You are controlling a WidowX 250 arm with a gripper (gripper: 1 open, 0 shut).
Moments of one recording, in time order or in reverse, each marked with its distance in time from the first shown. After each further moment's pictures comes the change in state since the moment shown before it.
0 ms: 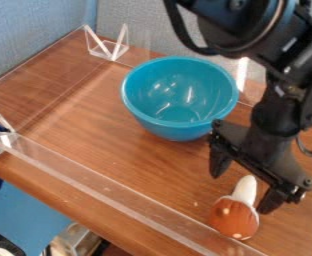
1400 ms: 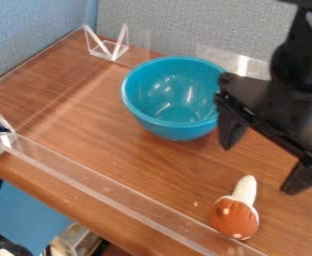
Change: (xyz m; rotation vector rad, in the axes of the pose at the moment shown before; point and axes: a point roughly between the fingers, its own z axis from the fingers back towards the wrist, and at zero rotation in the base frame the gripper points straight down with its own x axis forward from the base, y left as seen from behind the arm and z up) arm -0.024 -0.006 0.083 0.003 -0.131 0.007
